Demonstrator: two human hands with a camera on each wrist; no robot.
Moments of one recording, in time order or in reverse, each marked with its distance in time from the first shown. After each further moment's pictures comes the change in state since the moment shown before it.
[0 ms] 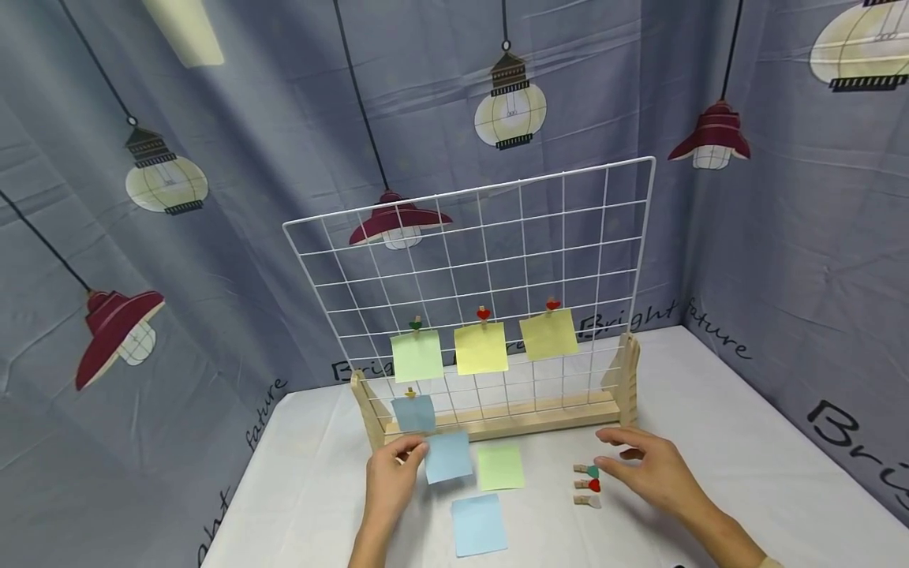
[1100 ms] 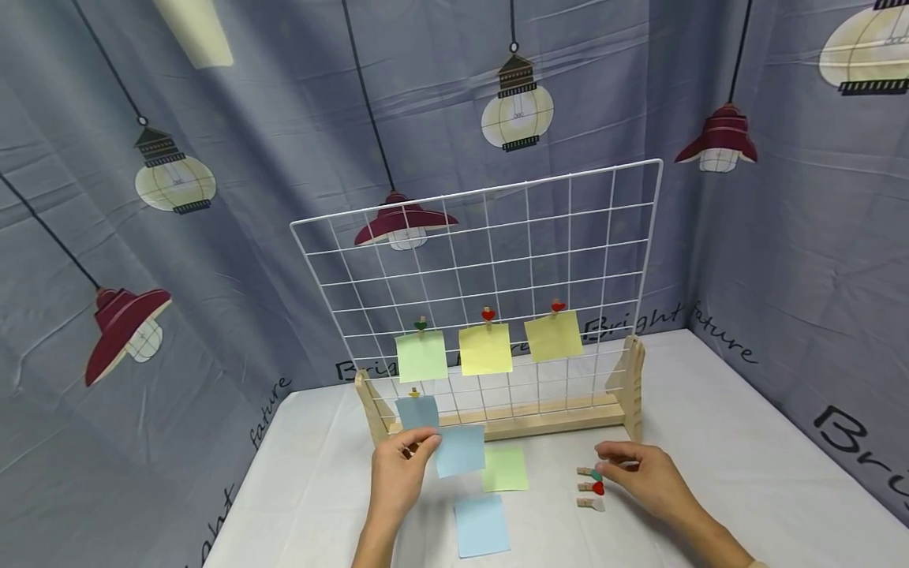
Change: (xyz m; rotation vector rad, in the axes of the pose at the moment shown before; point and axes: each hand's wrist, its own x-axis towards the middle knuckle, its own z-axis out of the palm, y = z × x) left_hand -0.008 0.042 -0.010 -0.096 -0.021 0.031; right_hand 0.000 0.018 0.015 0.064 -0.160 0.246
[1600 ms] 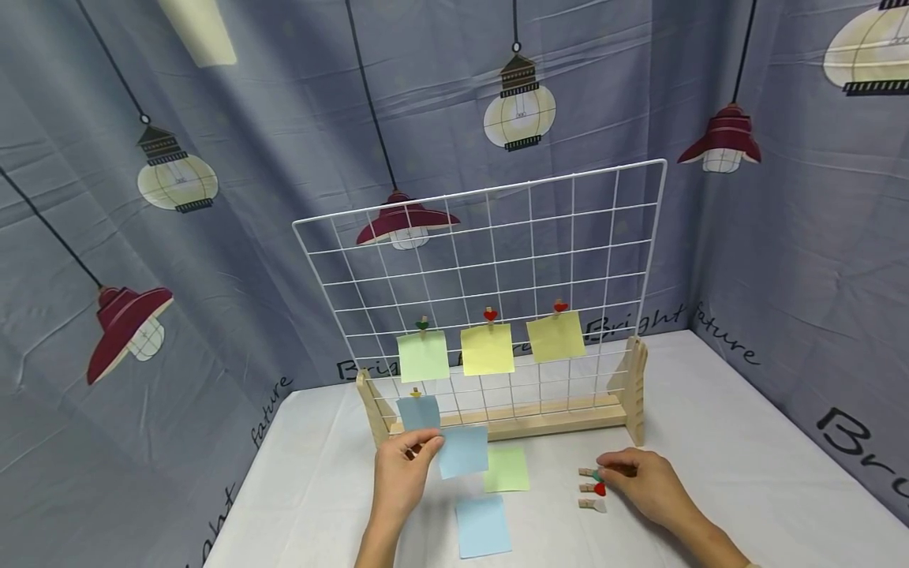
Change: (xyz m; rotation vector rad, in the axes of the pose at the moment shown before) left_hand -0.002 0.003 0.000 0.005 -0.004 0.007; right_hand 0.001 0.007 0.005 -0.142 -0.008 -0.018
